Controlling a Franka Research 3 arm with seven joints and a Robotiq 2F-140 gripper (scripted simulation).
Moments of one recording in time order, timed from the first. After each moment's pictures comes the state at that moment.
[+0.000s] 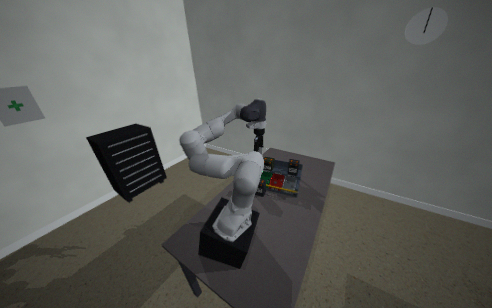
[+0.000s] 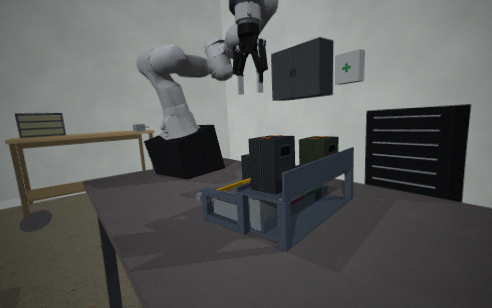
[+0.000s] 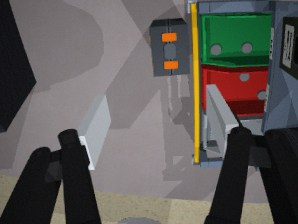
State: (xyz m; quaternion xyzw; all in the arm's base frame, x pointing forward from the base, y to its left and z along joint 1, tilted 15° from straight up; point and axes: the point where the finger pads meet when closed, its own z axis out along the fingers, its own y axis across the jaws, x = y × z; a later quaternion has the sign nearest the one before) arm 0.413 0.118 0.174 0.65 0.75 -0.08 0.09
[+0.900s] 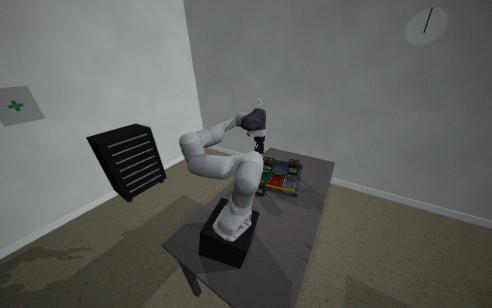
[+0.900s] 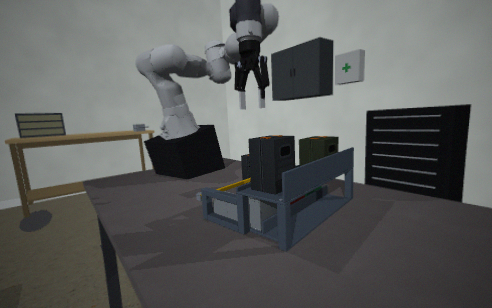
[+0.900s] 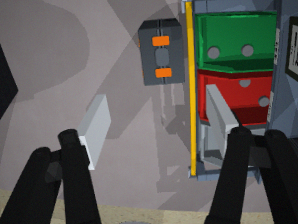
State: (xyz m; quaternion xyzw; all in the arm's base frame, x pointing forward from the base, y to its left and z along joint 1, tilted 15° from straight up) arm 0.424 0.103 0.121 0.65 0.75 -0.08 0.10
